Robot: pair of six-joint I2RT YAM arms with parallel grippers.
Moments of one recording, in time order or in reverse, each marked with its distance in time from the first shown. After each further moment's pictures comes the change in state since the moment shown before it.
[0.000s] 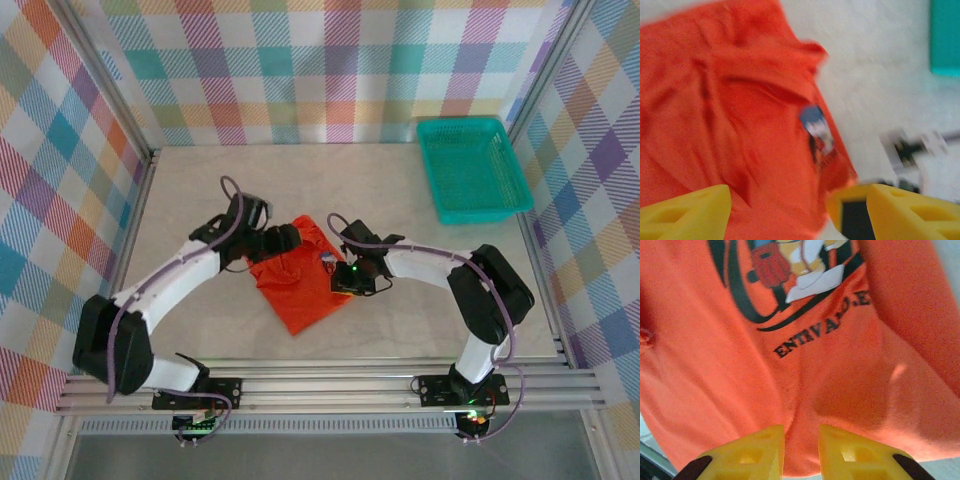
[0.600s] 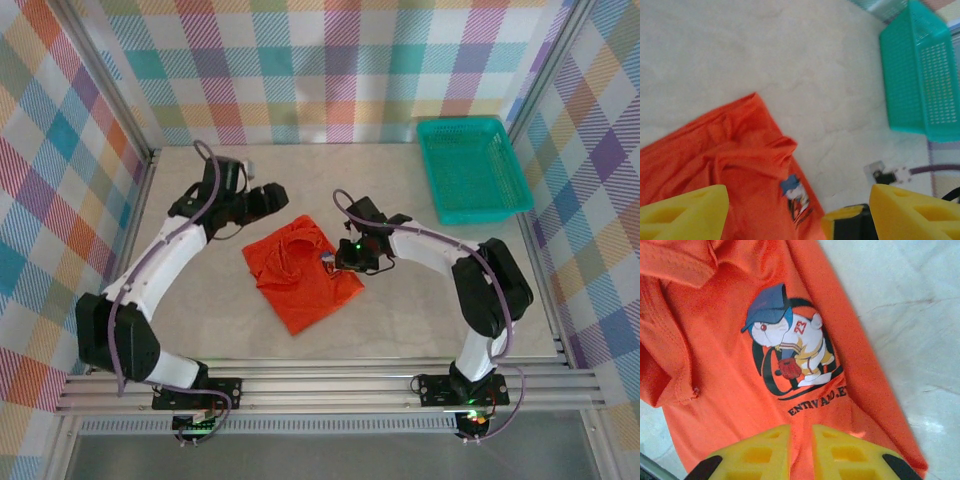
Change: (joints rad) left arm 0.164 0.076 0.249 -0.060 0.023 0.096; right arm -0.076 0.033 0.158 -0.080 0.000 -0.107
